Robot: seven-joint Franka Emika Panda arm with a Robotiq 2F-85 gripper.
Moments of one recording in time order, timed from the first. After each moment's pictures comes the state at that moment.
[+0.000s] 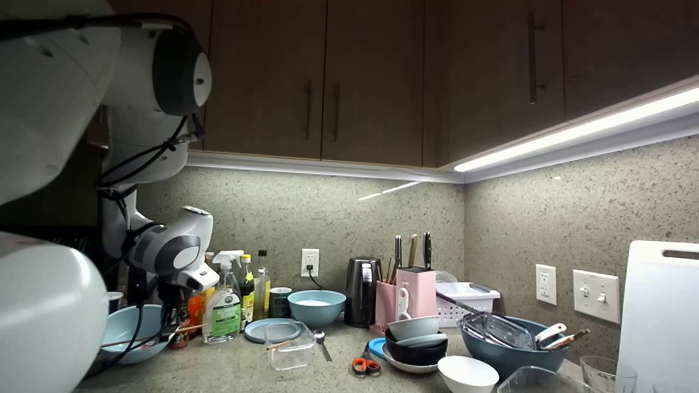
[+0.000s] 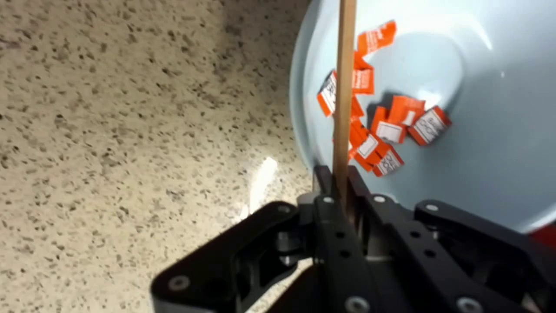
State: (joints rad) arm 0.49 0.40 0.20 -2.10 0.39 2.79 0.82
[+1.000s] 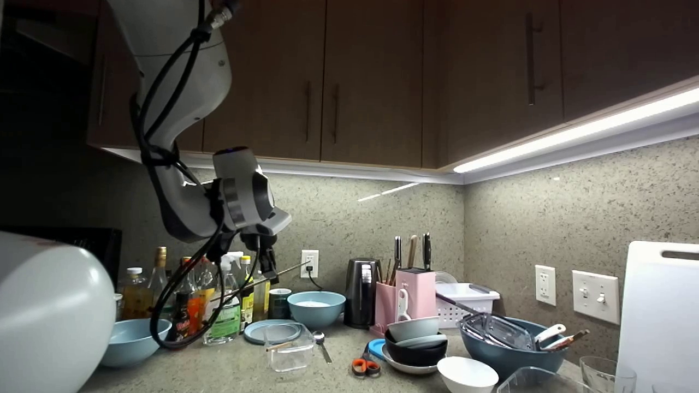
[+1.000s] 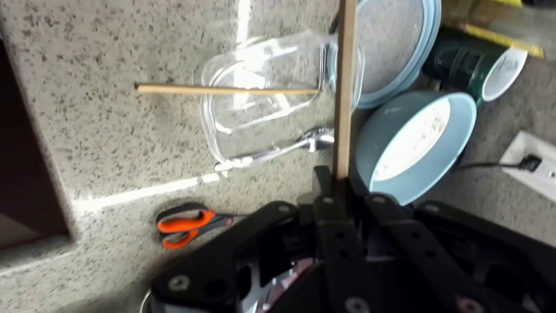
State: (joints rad) arm 0.59 -0.06 -0.35 -2.42 -0.47 2.96 1.60
